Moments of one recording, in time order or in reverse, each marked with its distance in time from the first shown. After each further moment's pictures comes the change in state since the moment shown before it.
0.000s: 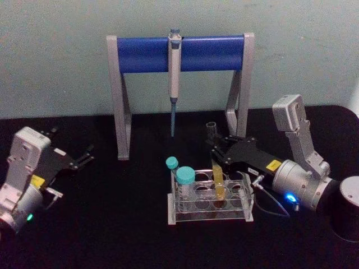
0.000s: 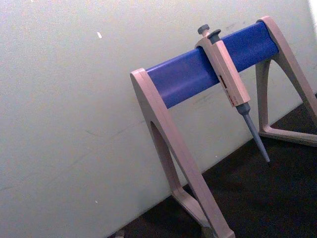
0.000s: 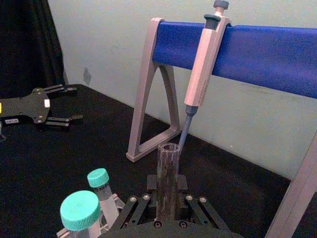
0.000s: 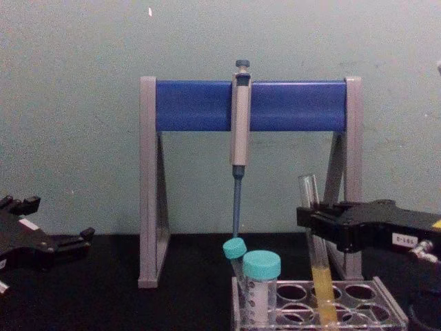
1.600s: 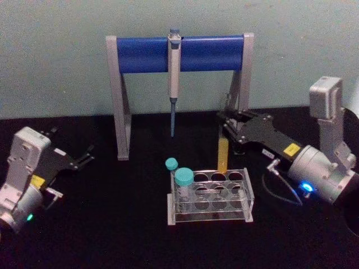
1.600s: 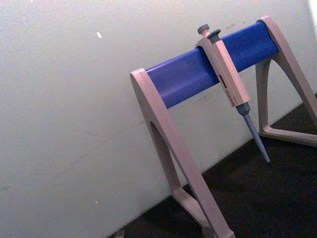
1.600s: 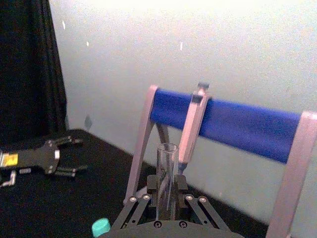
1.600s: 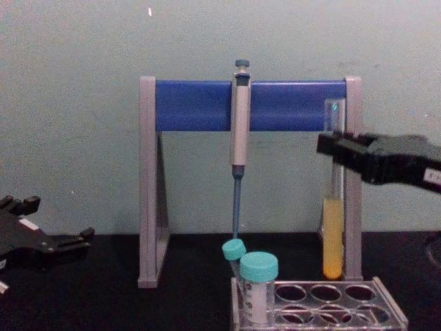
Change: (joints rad) left arm 0.000 0.000 0.000 0.000 0.000 0.000 0.000; right arm -0.063 0.028 0.075 -0.134 0.064 -0.105 -0.007
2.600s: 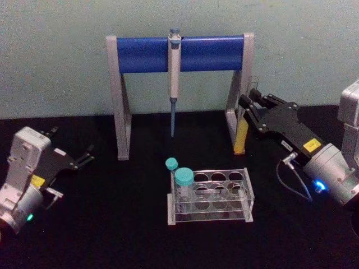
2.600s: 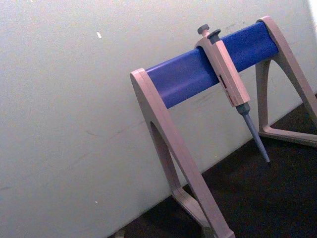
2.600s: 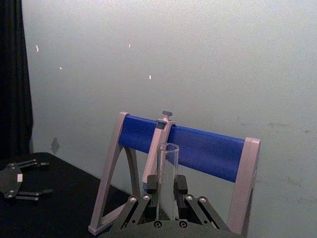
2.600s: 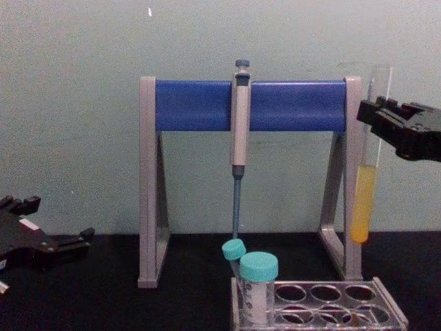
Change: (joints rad) left arm 0.000 0.000 0.000 0.000 0.000 0.000 0.000; right arm -0.067 -0.055 0.100 -0.012 -0.077 -0.144 -0.046
